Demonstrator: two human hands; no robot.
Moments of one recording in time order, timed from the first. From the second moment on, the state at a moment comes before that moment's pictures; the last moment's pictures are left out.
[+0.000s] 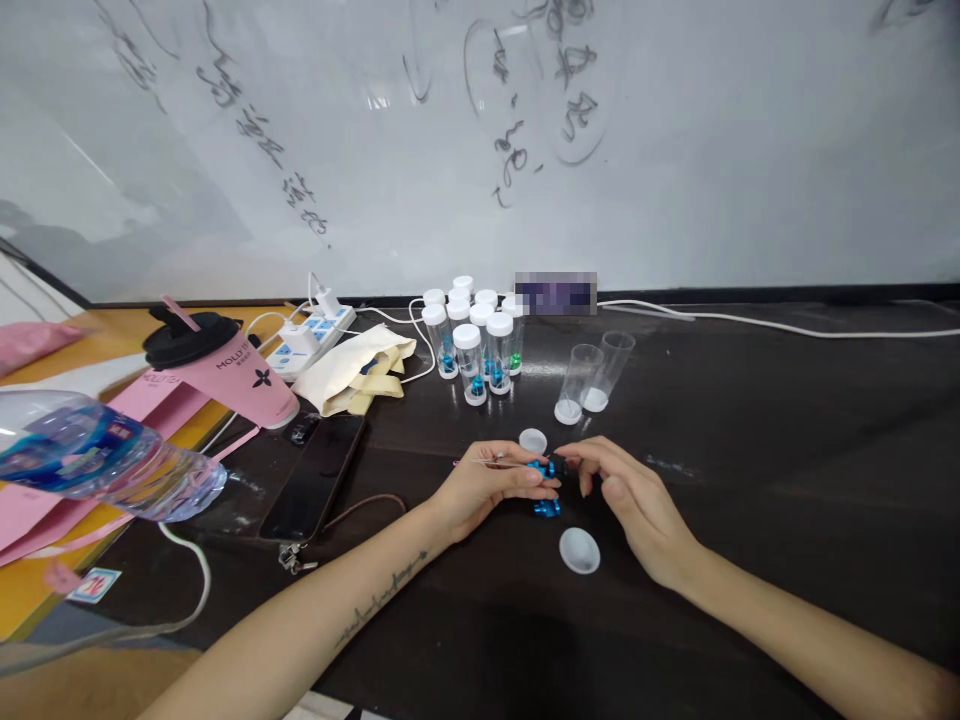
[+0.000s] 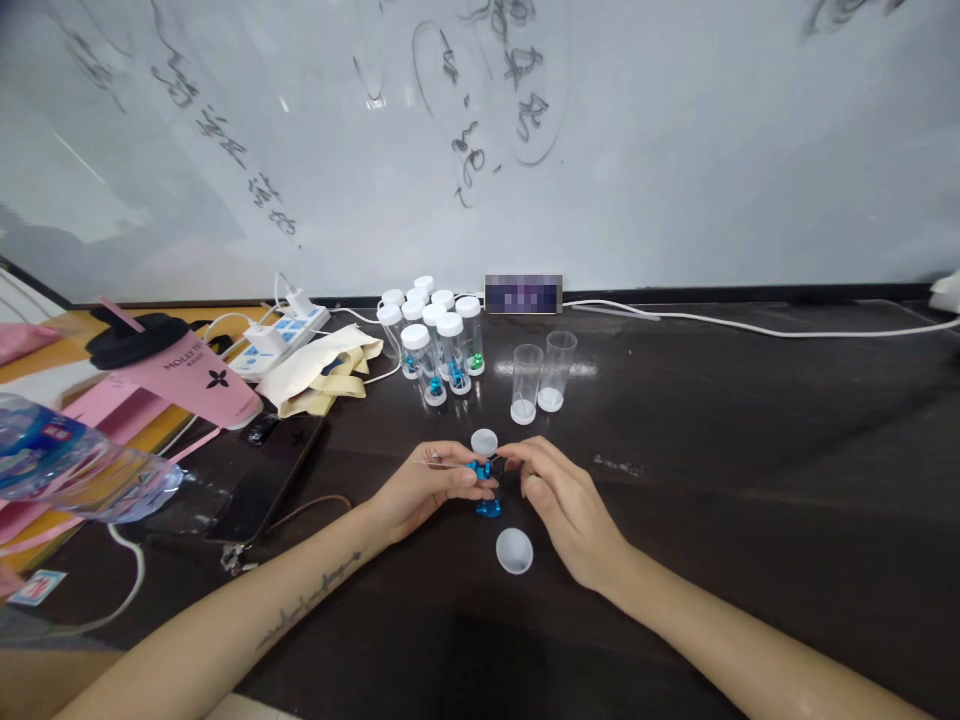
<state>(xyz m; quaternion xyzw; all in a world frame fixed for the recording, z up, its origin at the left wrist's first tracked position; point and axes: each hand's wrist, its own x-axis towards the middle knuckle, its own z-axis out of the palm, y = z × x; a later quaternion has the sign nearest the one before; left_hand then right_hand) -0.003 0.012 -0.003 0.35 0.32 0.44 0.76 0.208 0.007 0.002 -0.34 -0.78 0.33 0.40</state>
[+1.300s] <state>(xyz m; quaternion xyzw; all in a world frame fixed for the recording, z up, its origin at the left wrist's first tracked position) -0.003 0.012 -0.003 0.35 0.32 0.43 0.76 0.208 0.007 0.001 -0.34 -0.79 0.32 0.40</state>
